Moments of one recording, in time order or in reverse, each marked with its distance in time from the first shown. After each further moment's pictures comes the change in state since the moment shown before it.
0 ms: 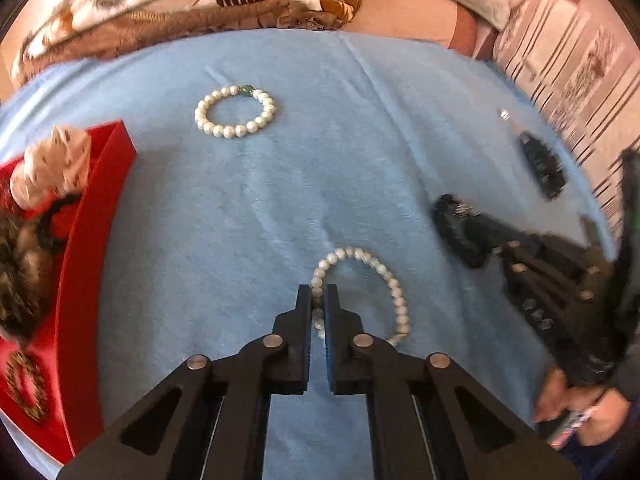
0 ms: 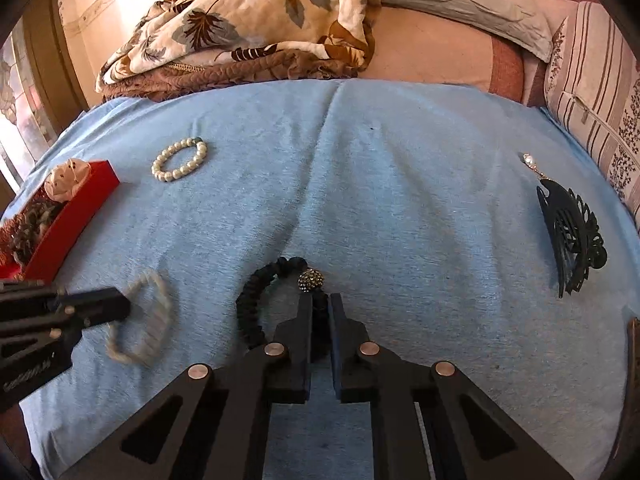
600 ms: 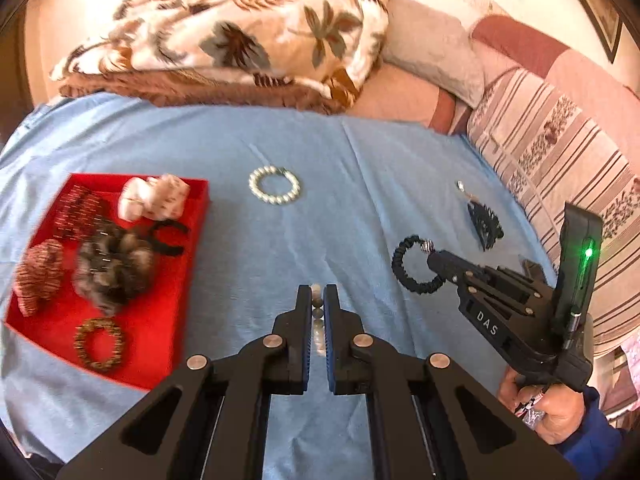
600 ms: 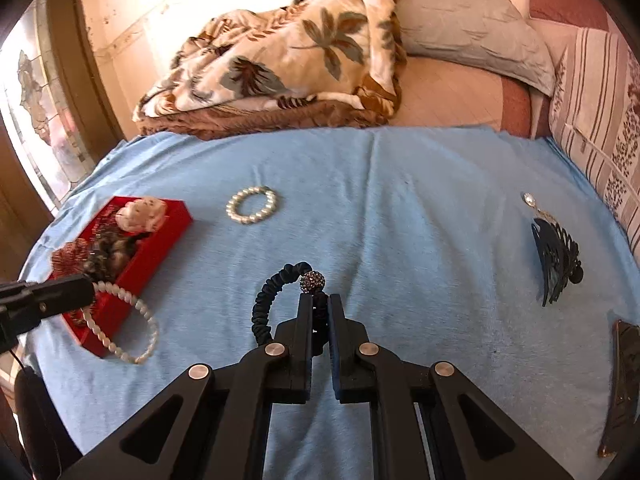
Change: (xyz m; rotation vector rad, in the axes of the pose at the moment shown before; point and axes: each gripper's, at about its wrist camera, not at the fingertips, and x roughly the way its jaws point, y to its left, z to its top) left arm -0.136 0.022 -0.021 -0.060 -0.221 -0.034; right arm -0.080 0.040 0.006 -0.007 -0.110 0.090
